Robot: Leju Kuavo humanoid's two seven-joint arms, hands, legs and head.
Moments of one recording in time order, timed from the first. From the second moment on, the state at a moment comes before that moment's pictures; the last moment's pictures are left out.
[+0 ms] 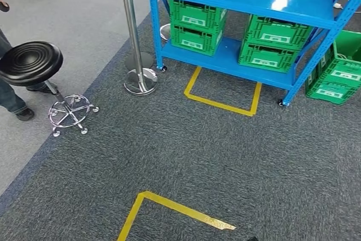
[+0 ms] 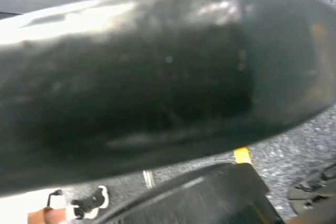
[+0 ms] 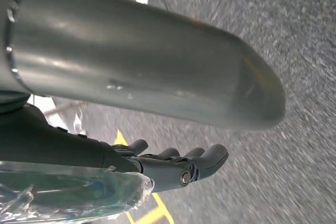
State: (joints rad) left arm -0.16 -0.09 -1.56 -0.06 0.86 0.27 0.20; right arm -0.06 0.09 -0.54 -0.22 1.11 -0.29 0.10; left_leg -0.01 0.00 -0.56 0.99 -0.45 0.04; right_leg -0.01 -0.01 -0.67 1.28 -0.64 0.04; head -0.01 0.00
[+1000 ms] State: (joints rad) left arm -0.16 -0.10 -1.56 -0.06 0.88 0.27 0.18; right arm -0.07 0.13 -0.68 -0.22 1.03 -0.23 0.00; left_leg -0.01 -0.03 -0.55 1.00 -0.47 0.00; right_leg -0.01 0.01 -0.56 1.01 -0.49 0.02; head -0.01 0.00
